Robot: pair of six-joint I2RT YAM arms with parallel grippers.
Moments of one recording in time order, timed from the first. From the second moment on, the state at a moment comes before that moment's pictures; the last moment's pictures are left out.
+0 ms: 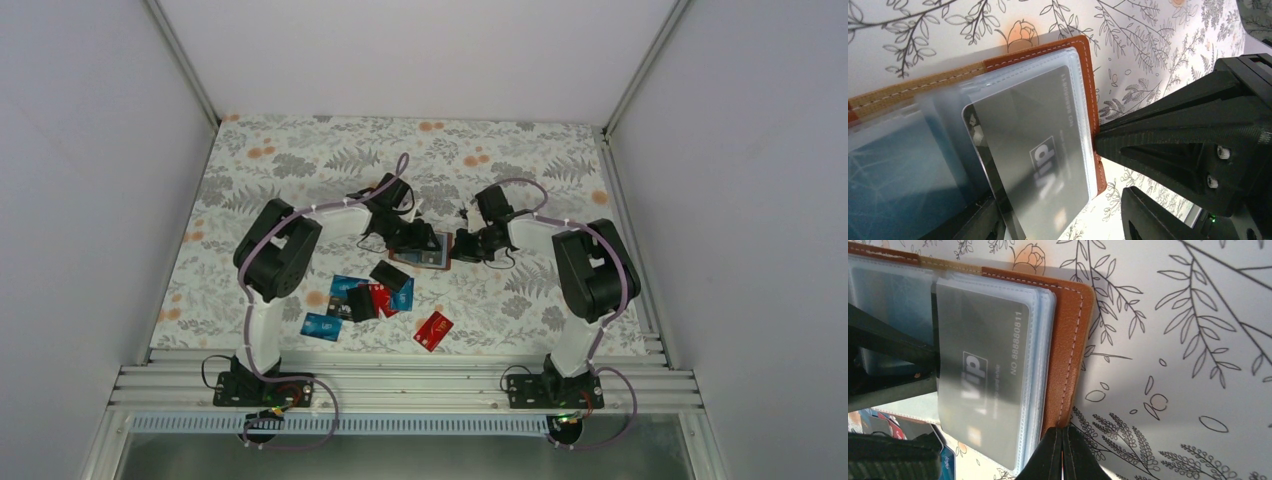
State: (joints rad) left arm -0.60 2.07 1.32 -0.32 0.64 -0.51; right arm 0.38 1.81 0.97 -0.35 -0.47 0.39
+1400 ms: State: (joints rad) left arm -0.63 1.99 1.29 -0.38 0.44 -0.48; right arm 0.39 1.70 1.02 -0.39 -0.50 0.41
